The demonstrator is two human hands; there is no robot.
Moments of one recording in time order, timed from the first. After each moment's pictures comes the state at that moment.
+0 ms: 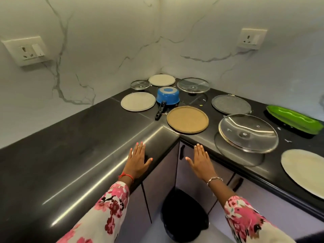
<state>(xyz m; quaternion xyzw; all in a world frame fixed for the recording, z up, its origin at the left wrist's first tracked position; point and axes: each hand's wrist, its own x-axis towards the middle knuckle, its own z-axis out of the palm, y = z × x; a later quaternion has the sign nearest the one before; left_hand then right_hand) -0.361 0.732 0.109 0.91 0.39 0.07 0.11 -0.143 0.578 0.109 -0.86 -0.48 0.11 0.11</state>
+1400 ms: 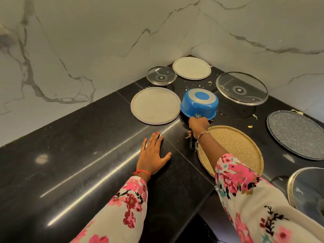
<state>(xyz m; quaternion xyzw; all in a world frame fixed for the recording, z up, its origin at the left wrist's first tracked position) -0.260 0.937 0.085 0.88 0.44 0.09 0.16 -0.059 0.955 0.140 -0.83 -0.13 0.29 0.47</state>
